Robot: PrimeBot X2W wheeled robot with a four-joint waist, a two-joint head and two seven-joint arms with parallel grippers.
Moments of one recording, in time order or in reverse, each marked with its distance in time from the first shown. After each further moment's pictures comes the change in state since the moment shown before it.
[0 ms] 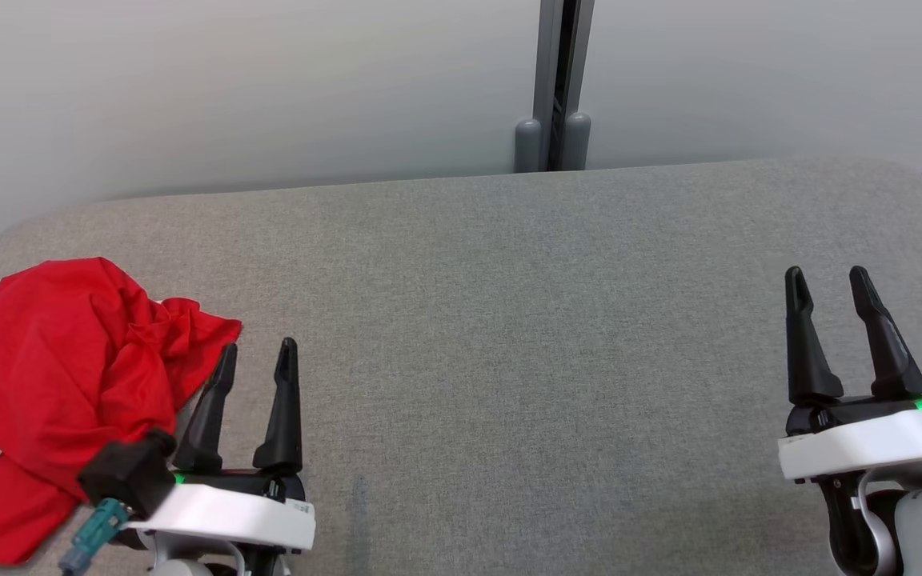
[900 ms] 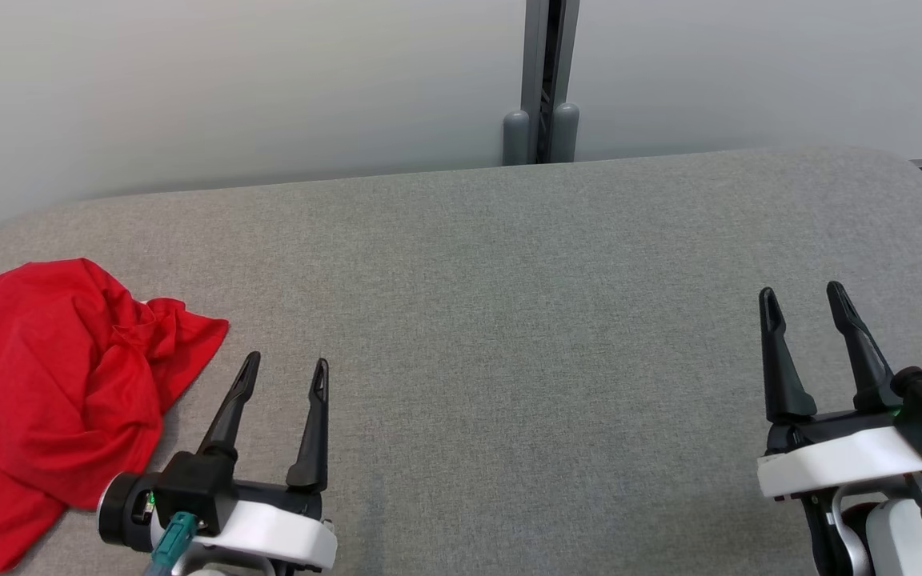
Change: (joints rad) left arm 0.010 0.006 -0.052 0.026 0.325 0.075 -0.035; right arm 0.004 -0.003 0.031 0.059 -0.126 0.000 -0.073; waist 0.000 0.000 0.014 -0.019
